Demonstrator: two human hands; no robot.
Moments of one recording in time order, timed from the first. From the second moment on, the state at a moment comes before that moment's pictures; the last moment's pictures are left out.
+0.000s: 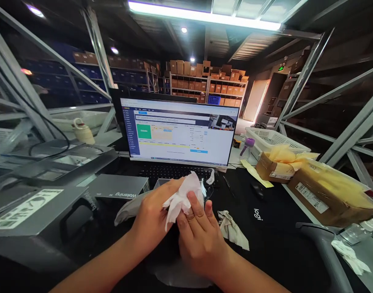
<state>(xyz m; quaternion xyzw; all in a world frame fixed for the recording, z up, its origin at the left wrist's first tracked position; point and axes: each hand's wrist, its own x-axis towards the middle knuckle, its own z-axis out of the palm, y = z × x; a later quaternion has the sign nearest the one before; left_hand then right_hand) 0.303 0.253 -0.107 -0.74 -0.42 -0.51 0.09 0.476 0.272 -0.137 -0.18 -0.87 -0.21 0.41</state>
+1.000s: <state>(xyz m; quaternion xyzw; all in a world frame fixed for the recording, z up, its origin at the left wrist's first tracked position) 0.306 0.255 -0.103 -0.72 -0.45 -0.53 0.03 0.494 0.300 -0.128 -0.26 -0.83 -0.19 0.46</state>
